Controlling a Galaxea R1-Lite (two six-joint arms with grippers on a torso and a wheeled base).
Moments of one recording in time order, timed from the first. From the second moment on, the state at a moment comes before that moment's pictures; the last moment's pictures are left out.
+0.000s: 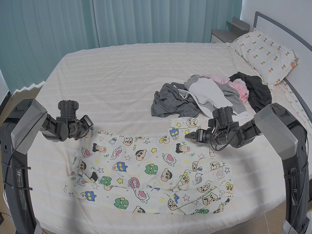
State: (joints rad) left arm 0.02 2.38 -1.41 -0.40 -0.06 -0.68; right arm 0.30 2.49 -1.50 -0.35 0.22 0.37
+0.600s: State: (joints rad) left arm 0.02 2.35 -1.40 -0.41 -0.05 -0.67; right arm 0.28 2.52 -1.54 -0.38 0.23 0.39
